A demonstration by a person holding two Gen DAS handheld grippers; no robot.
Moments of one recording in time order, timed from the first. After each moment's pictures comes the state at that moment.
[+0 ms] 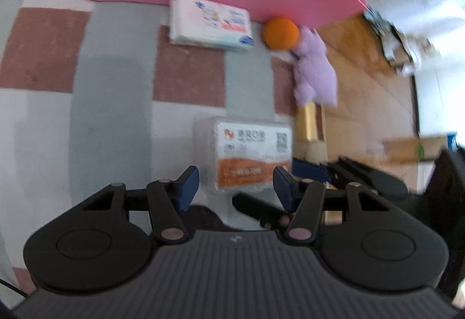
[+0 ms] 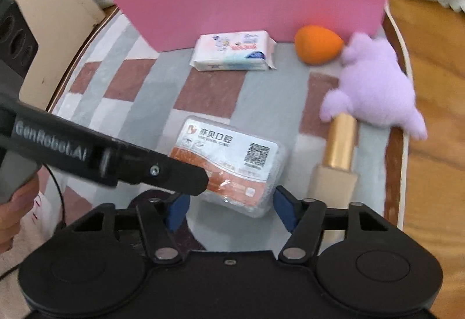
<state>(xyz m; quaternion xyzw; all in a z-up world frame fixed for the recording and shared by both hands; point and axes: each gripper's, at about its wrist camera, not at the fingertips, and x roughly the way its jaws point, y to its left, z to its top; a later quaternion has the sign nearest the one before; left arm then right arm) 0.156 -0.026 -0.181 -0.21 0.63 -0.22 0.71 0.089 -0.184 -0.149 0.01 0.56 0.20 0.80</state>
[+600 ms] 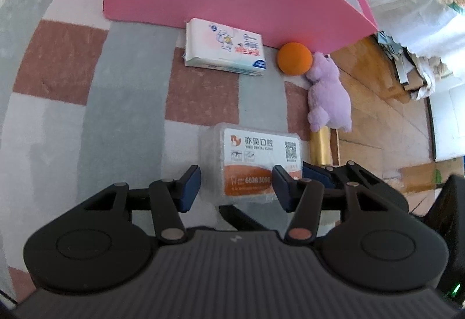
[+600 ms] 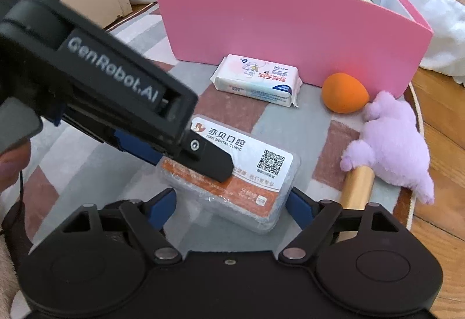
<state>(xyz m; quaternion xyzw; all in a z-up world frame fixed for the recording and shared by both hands) 0.144 -0.038 -0.175 -0.20 0.59 -0.19 0.76 0.080 -0.160 -0.162 -0.07 0.48 0.22 0.85</state>
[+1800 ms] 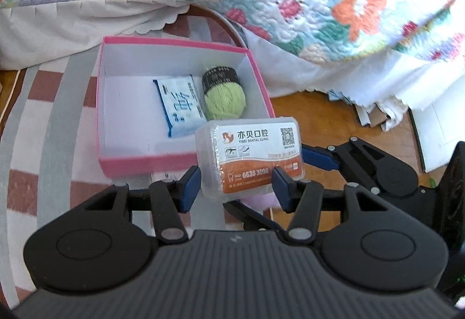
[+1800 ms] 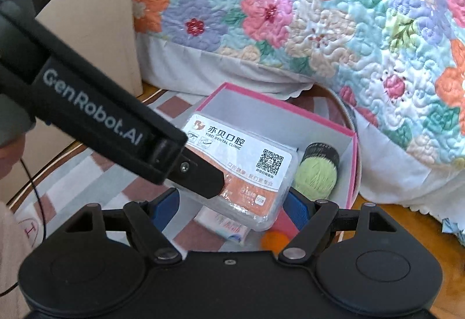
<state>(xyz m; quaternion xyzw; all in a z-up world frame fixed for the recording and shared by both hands) 0.207 -0.029 0.027 -0.16 0.51 -0.21 0.82 0.136 -0.147 0.037 -0.16 0.39 0.24 0.87</state>
